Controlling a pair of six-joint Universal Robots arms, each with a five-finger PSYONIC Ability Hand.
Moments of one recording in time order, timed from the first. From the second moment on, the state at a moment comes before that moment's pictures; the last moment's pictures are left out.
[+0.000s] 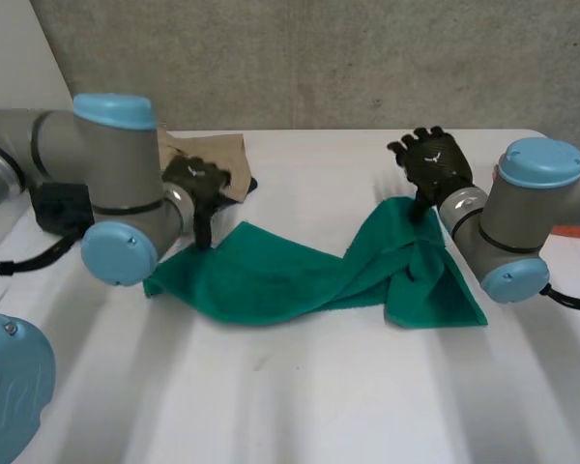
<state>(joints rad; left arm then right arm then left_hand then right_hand) 4.24 -2.47 -0.70 2.78 -1.64 3.60 1.90 -0.72 1.00 -0.20 1.40 2.66 0.37 0.46 0.47 0.46 0.28 0.27 0.27 0.30 0.31 0.12</state>
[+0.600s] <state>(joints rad) 4.60 -2.04 -1.34 2.95 -1.38 3.72 1.76 -0.79 0.94 0.16 1.15 2.45 0.27 0.29 0.28 0.29 0.12 0.42 0.41 0.42 0.42 0.26</state>
